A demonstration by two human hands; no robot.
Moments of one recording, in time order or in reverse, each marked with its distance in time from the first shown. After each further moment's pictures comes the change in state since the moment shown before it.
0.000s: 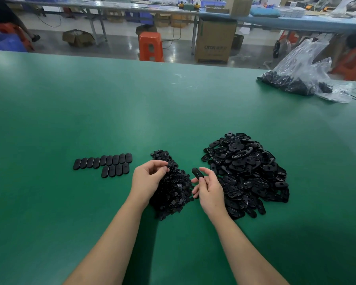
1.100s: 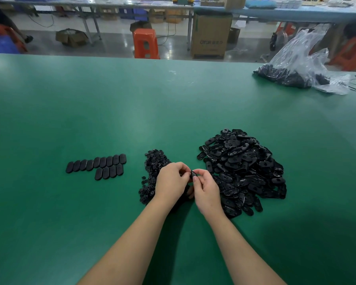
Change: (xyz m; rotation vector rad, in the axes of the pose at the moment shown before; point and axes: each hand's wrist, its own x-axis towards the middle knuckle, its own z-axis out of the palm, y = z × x) left_hand -0.003 0.014 0.075 0.668 -0.100 0.160; right_hand 0.001 0.005 -0.001 -0.038 0.045 -0.038
